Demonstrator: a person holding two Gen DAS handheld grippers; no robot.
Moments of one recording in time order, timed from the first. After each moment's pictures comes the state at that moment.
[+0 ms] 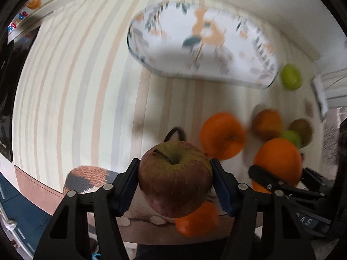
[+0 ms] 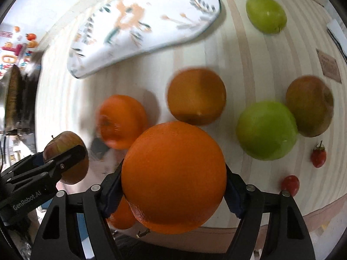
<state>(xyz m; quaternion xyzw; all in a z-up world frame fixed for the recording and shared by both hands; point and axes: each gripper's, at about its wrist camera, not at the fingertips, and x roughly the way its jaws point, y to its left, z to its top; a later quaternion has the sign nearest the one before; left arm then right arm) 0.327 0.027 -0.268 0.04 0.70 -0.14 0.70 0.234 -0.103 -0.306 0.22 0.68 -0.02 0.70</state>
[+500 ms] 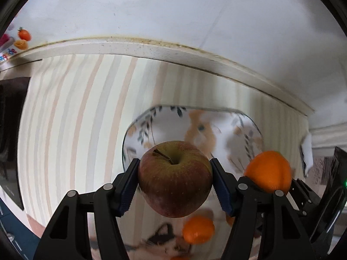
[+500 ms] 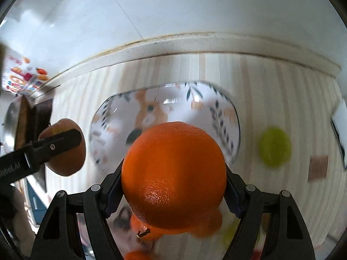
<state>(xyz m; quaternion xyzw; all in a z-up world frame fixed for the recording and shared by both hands) 0.495 0.004 -0.241 0.00 0.67 -0.13 0.73 0.376 -0.138 -0.257 0.15 0.61 -0.04 0.78</state>
